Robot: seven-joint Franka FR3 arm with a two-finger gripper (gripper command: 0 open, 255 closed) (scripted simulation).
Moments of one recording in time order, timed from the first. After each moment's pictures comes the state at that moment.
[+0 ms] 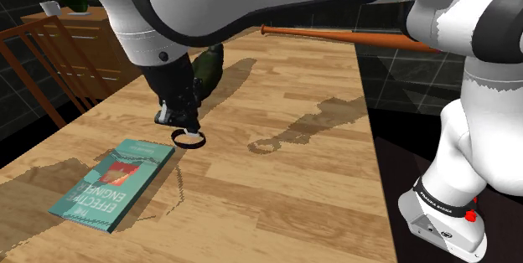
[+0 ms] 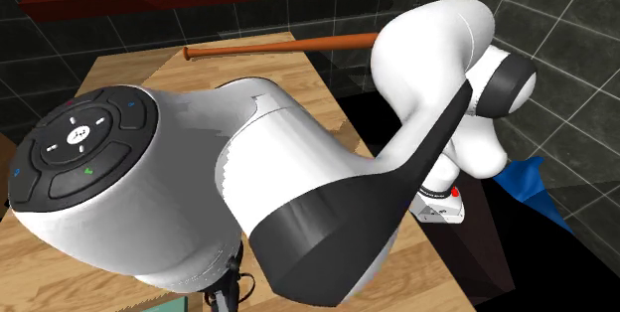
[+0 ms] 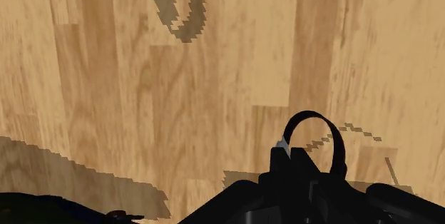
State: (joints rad) arm 0.62 0.37 0.31 -1.23 -0.21 1.56 0.37
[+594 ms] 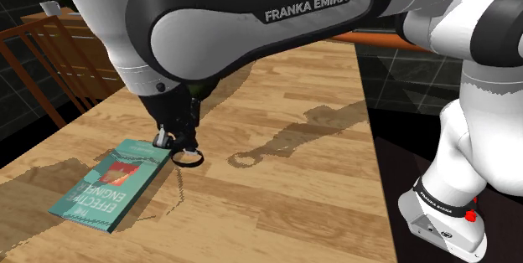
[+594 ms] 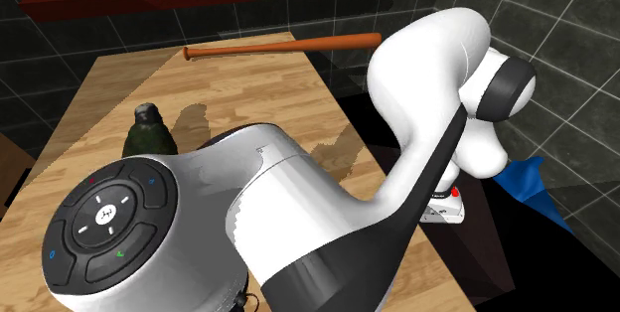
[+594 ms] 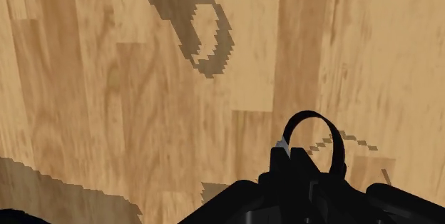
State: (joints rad) arm 0.64 0.39 0.32 -1.30 -0.22 1.64 0.41
